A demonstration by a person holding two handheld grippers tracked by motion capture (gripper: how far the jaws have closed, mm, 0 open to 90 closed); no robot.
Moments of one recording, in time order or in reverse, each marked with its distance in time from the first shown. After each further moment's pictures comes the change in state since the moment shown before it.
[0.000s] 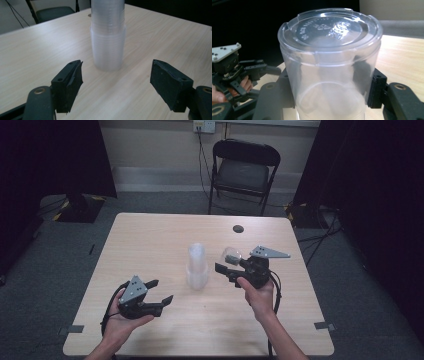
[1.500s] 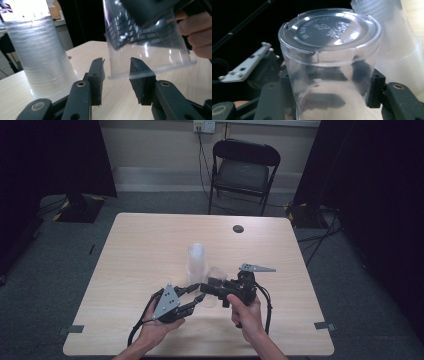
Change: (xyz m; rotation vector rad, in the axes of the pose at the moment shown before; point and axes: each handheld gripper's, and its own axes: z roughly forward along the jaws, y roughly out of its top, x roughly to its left) left arm -0.059 0.004 0.057 -0.296 -0.095 0.161; right arm 0.027 -0.039 0.017 0.072 0.211 0.261
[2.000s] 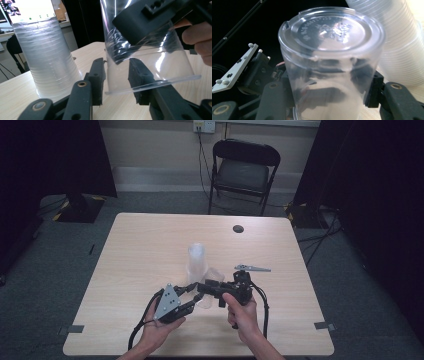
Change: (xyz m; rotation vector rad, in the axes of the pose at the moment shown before) left arm 0.000 -0.002 0.002 -0.003 0.018 0.013; right arm -0.004 -0.004 0.011 0.024 -0.017 0.077
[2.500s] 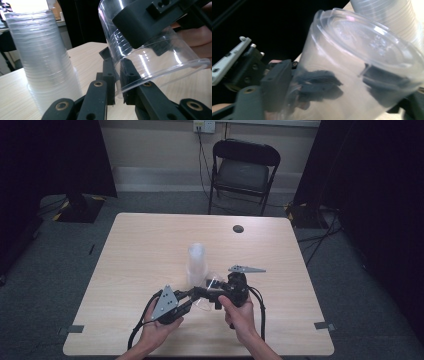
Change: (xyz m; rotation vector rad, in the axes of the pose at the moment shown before) left arm 0.002 -0.007 -0.002 -0.020 -0.040 -0.057; right arm 0.004 -0.003 0.009 0.025 -0.067 -0.075
